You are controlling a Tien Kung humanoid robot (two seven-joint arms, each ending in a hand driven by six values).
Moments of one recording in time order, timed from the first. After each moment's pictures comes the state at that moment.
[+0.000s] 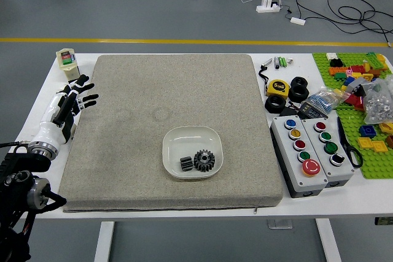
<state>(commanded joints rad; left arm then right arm) -0.24 0.10 -1.48 -1.22 1.16 0.05 -0.01 0.09 -0.16 1.33 0.18 -1.01 -0.29 -0.23</state>
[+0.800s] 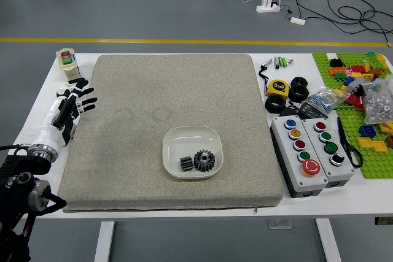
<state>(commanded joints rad) -0.23 0.10 -1.48 -1.21 1.18 0.05 0.00 0.09 -0.16 1.33 0.18 -1.01 -0.29 -0.22</state>
